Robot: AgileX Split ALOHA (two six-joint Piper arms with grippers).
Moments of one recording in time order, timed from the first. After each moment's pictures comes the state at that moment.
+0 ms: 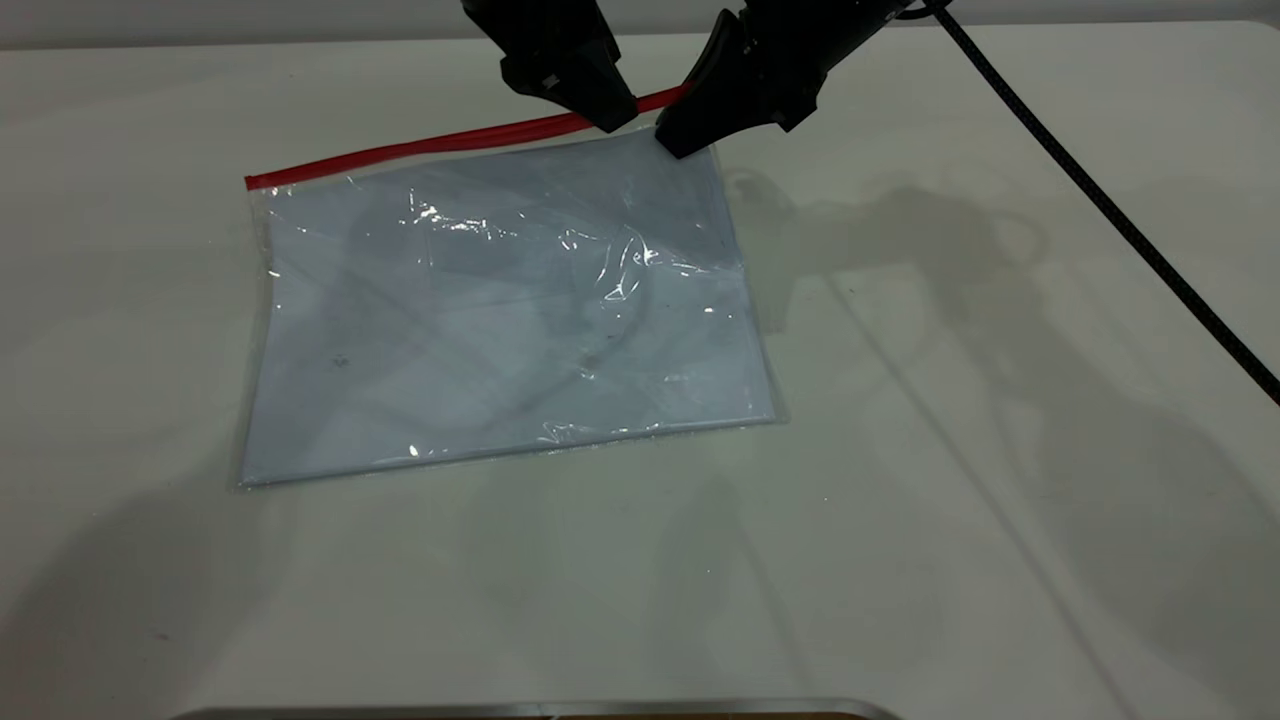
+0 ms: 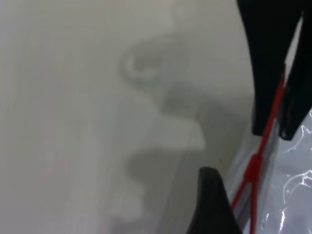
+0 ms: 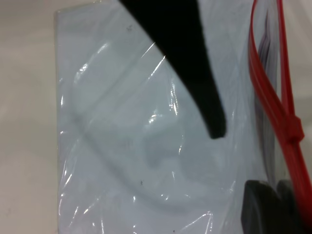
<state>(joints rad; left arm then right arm) -0.39 2.33 -1.69 -0.67 0.58 1.44 0.27 2.57 -1.89 1.03 0.96 -1.81</state>
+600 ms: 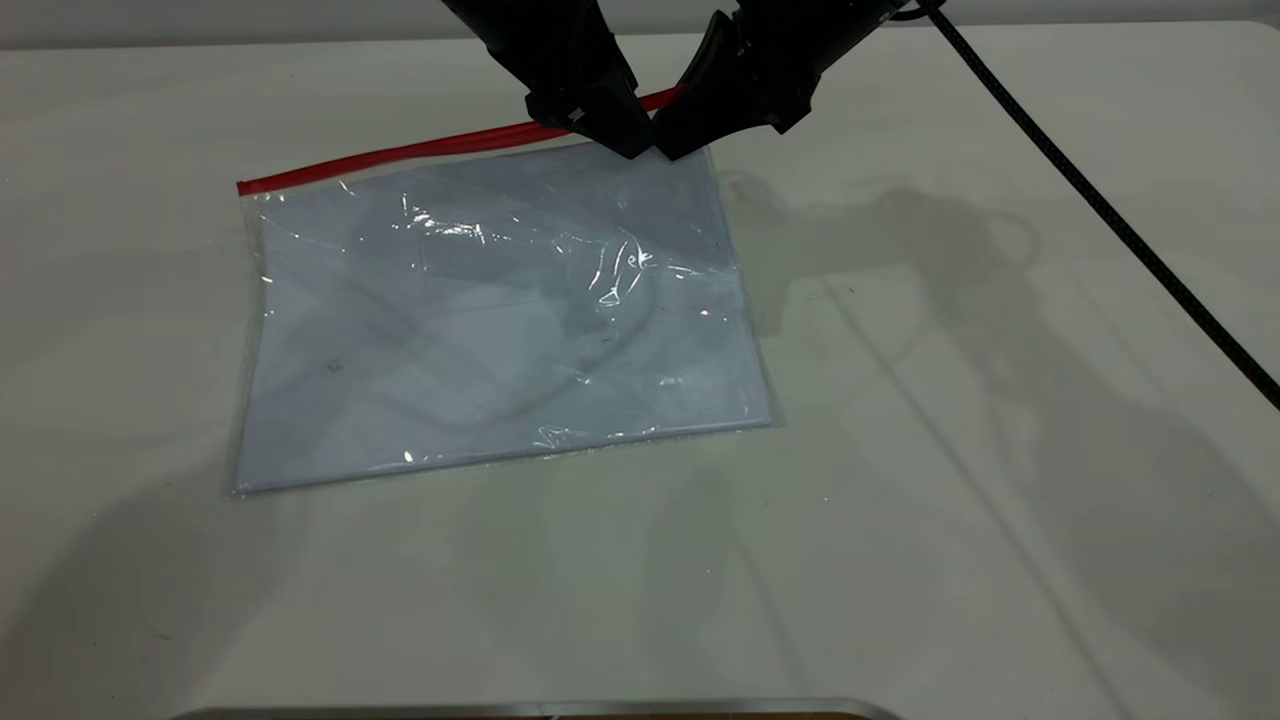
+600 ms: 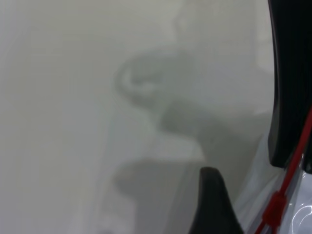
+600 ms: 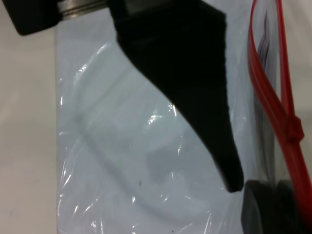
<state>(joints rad) -0.39 2.38 -1.69 -0.77 0.55 1.49 0.28 2.57 -1.89 1.03 0.96 -1.81</state>
